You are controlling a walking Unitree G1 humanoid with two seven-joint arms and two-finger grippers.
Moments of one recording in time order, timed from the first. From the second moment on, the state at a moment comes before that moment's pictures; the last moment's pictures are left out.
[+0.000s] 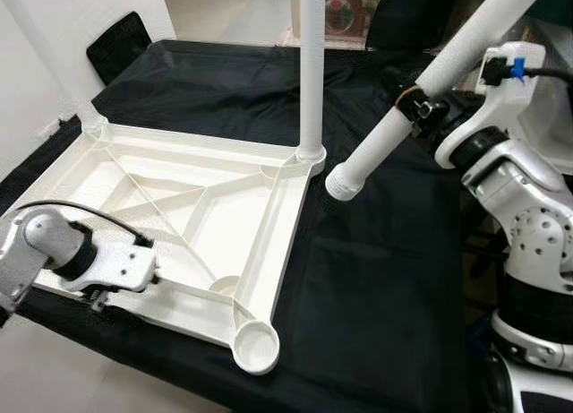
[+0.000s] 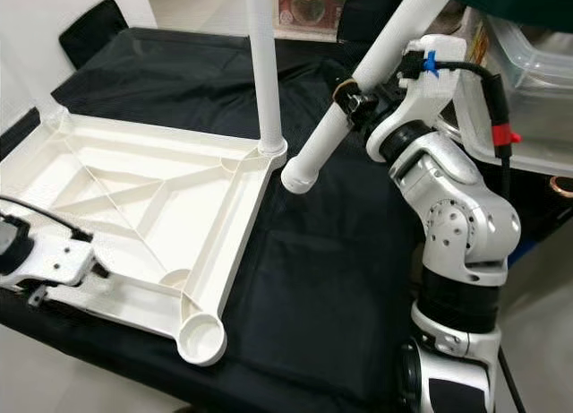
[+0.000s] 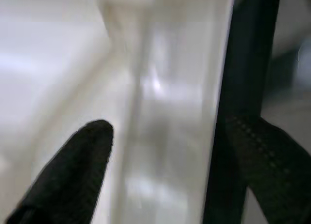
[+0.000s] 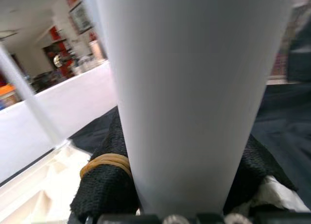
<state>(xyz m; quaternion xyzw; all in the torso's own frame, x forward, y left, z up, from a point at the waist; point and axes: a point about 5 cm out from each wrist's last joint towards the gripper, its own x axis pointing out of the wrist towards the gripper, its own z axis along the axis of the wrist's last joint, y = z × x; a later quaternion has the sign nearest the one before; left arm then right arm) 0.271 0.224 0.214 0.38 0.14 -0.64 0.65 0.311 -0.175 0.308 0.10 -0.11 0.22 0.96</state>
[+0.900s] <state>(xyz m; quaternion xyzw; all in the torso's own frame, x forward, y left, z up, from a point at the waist) 0.241 0.143 0.188 -0.13 -0.08 -0.34 0.93 0.288 -0.146 0.304 0.10 -0.11 0.43 0.89</state>
